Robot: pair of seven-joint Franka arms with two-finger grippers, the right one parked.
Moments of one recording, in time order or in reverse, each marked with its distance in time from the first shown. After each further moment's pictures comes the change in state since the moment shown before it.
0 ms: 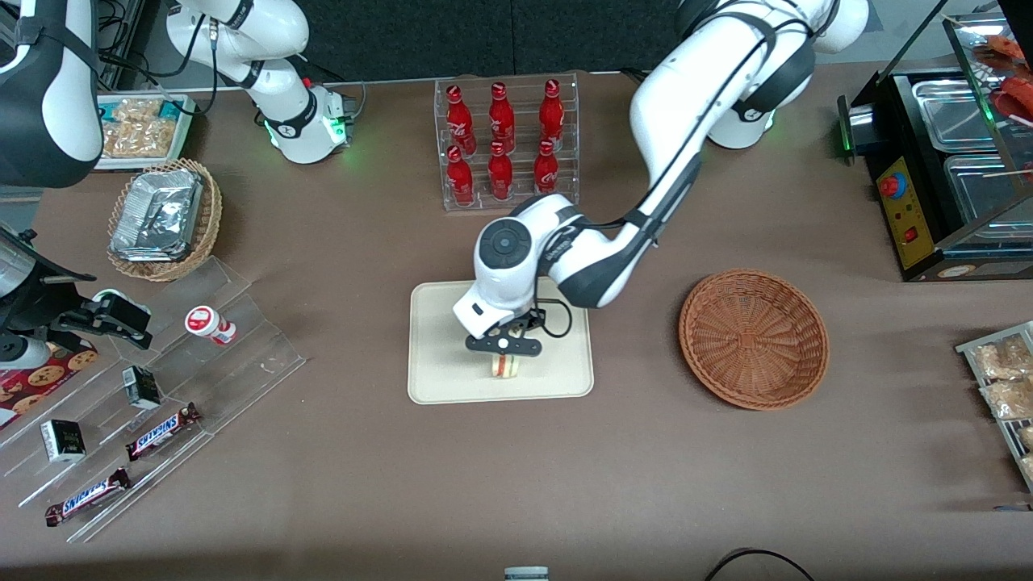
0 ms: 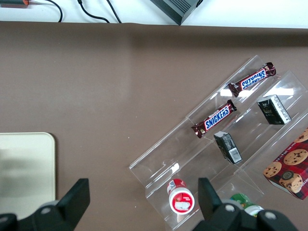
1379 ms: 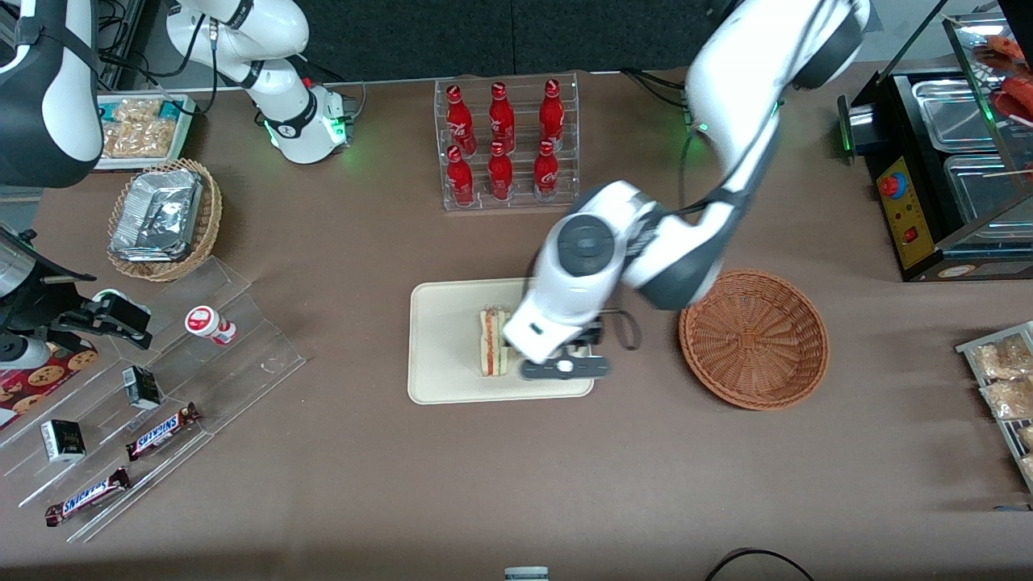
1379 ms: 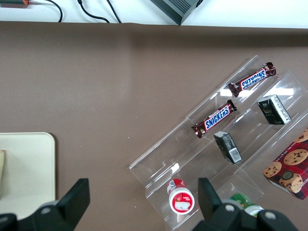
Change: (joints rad) arm 0.213 -0.256 0.015 -0.065 -0.147 -0.131 0.134
